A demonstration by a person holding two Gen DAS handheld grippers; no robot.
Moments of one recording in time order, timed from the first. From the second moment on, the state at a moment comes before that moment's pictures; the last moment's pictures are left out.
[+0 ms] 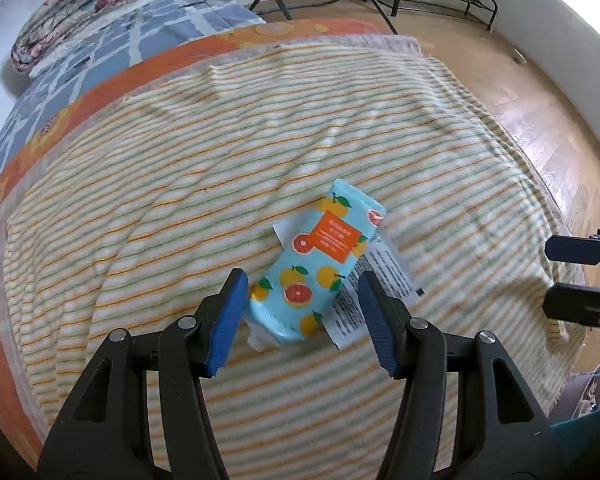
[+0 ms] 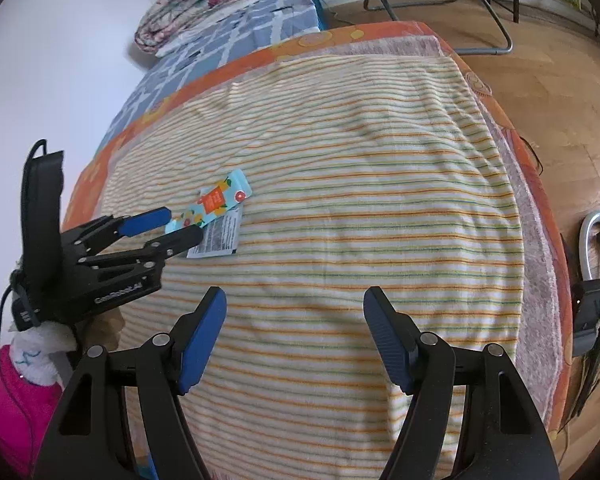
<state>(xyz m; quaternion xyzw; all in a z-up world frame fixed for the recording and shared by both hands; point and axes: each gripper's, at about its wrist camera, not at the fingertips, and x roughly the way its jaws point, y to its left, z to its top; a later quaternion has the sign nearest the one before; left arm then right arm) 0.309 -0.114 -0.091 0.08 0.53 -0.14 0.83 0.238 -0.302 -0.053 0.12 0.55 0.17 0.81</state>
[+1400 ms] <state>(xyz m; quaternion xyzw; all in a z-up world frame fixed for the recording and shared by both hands) 0.268 -0.034 -0.093 0.07 0.53 -0.09 0.84 0.322 -0.190 -0.085 0.00 0.56 0.26 0.79</state>
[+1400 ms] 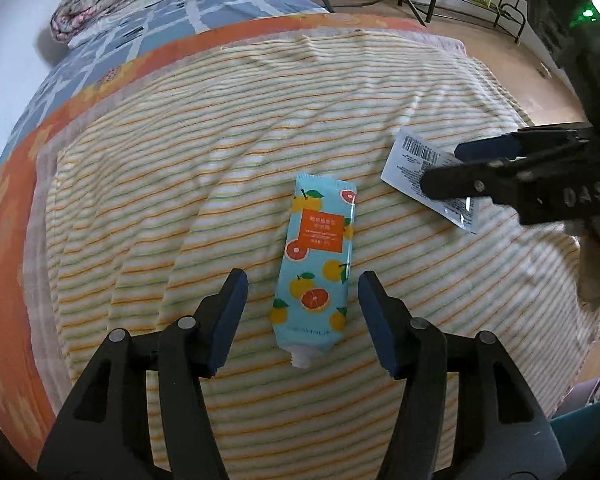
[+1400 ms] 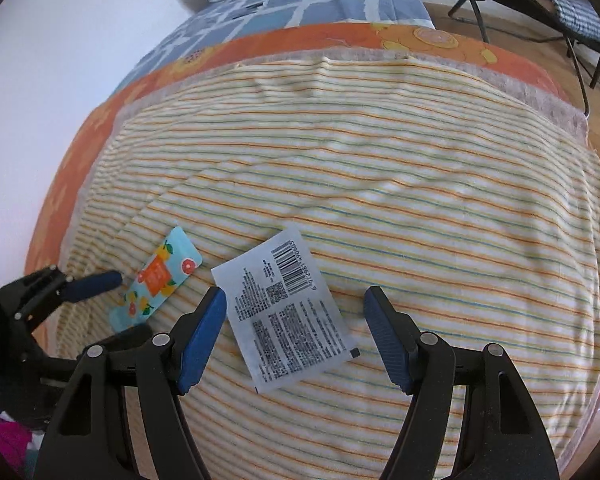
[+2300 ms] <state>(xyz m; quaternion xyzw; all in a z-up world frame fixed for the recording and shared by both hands) 0.274 -0.026 -0.093 0.05 0.52 -0.07 0.85 0.291 -0.167 -0.085 -0.11 0.52 0.22 0.82</state>
